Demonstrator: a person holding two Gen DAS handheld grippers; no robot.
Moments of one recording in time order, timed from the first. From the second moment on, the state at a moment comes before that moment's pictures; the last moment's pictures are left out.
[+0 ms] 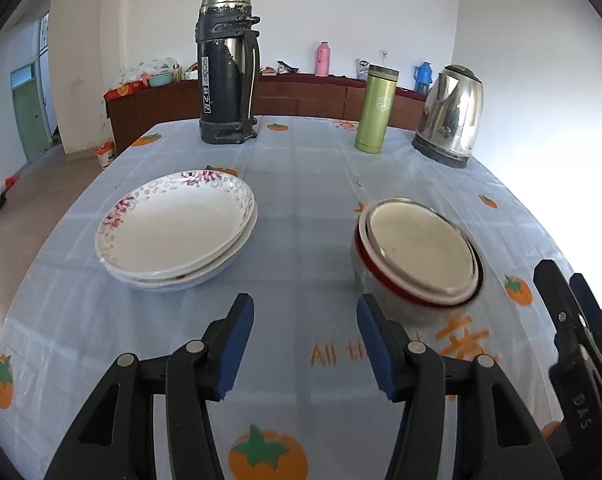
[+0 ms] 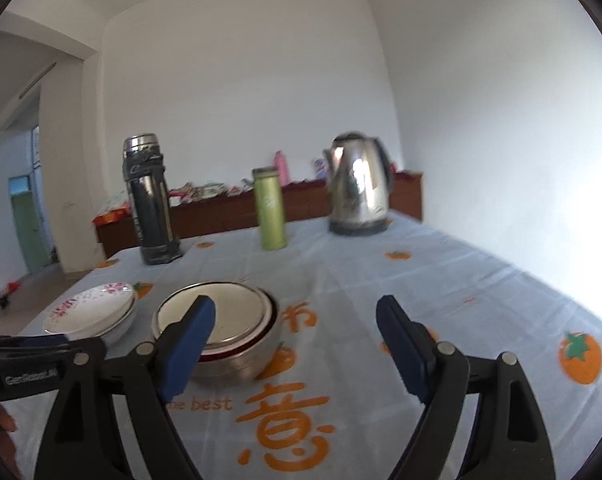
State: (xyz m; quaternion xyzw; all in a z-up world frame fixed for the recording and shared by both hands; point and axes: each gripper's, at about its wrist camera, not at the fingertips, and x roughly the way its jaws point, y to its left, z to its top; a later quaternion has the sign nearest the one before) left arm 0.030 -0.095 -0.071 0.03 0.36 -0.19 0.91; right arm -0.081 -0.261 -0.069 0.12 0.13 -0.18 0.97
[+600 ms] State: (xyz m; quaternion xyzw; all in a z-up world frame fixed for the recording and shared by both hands) left arm 0.077 -0.171 -0.092 0.05 0.36 -0.19 0.91; right arm -0.002 -0.312 -0.095 0.20 0.23 -0.09 0.95
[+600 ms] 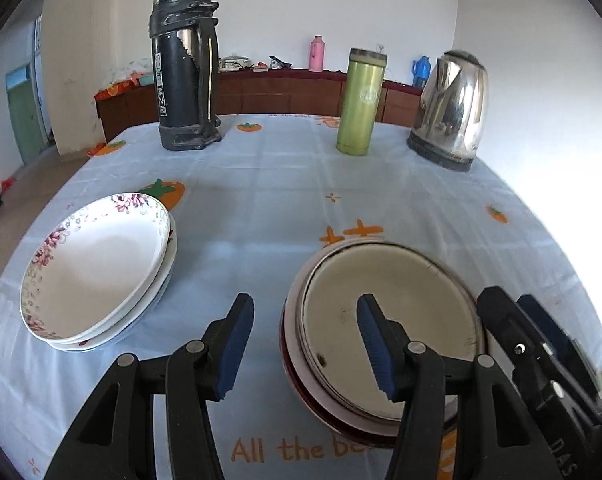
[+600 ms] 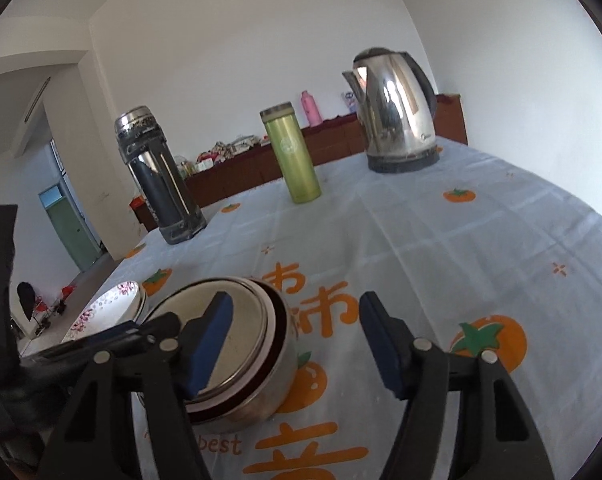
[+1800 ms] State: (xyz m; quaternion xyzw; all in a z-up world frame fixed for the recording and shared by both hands) left arm 0.083 -0.164 -0.104 0.03 0.38 -0.20 0.90; right arm 0.019 -0.303 -0.113 0.26 0.31 -0.07 0.91
